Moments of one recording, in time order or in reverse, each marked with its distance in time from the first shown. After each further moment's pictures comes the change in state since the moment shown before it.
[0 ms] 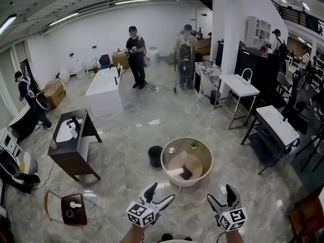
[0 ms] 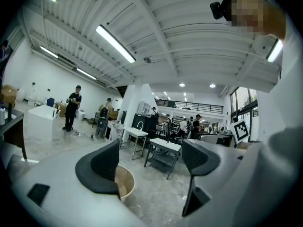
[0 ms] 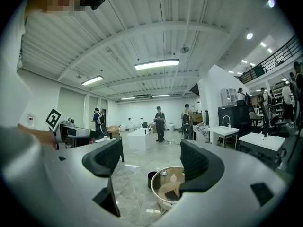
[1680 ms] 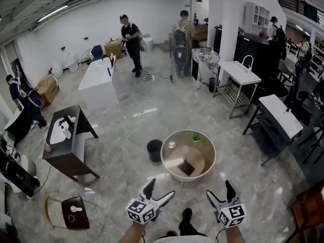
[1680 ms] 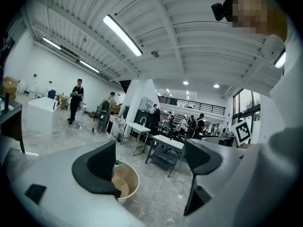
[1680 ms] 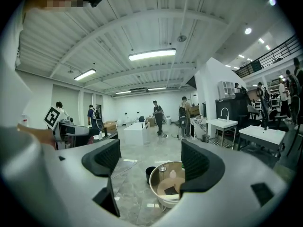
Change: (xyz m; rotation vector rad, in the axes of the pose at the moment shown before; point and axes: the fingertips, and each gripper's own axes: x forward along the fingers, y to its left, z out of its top) left arm 0.054 0.092 -0.017 -0.058 0.050 0.002; right arm 0.095 -0.018 -0.036 0.039 0.079 -0.041
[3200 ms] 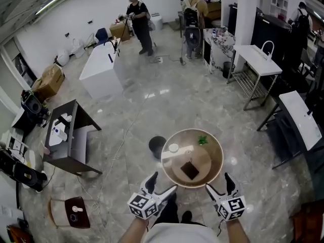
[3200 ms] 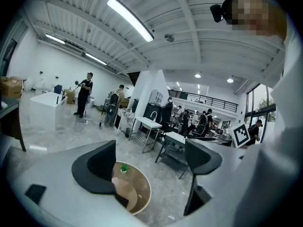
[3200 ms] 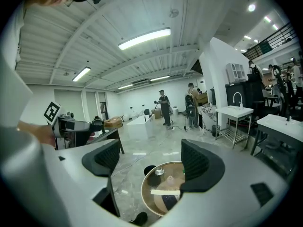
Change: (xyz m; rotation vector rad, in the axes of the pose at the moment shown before) left arm 0.244 0.109 0.031 -0.041 0.086 0.113; right arm 0.227 -0.184 -0.008 0.065 0.113 0.128
